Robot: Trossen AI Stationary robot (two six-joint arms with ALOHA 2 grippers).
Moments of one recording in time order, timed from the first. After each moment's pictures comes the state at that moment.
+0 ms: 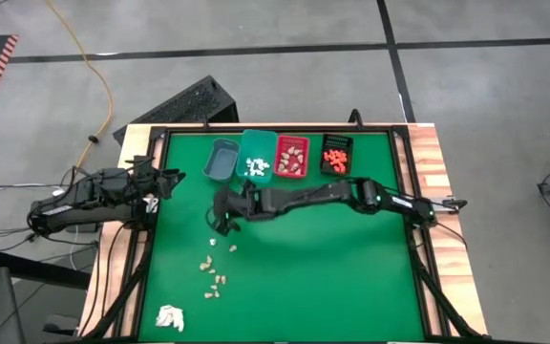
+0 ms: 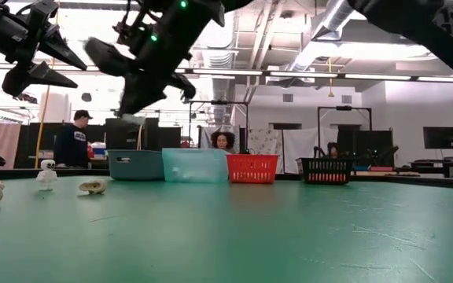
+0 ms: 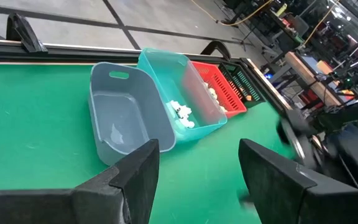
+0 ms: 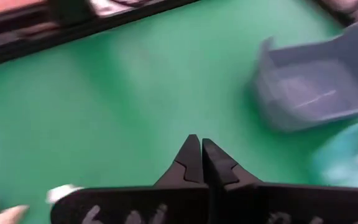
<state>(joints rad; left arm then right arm) 0.15 0.07 0.45 -0.67 -0.45 -0.77 0.06 2.39 2.26 -0.61 0.43 0.37</state>
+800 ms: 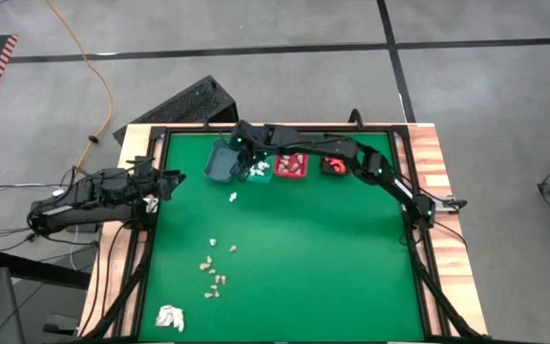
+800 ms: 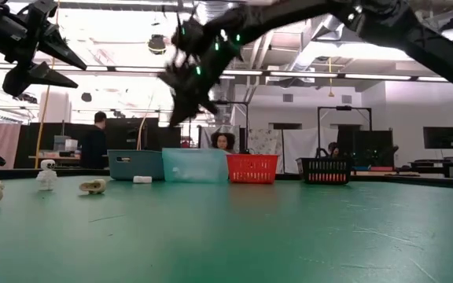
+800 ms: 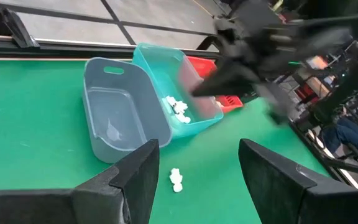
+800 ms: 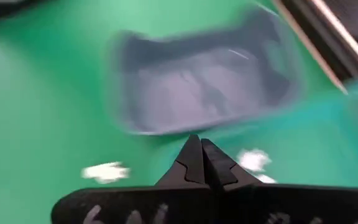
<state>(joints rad) 0.15 0.07 0.45 -0.67 -0.42 -0.77 -0.27 2.34 2.26 -0.73 -0.03 0.15</state>
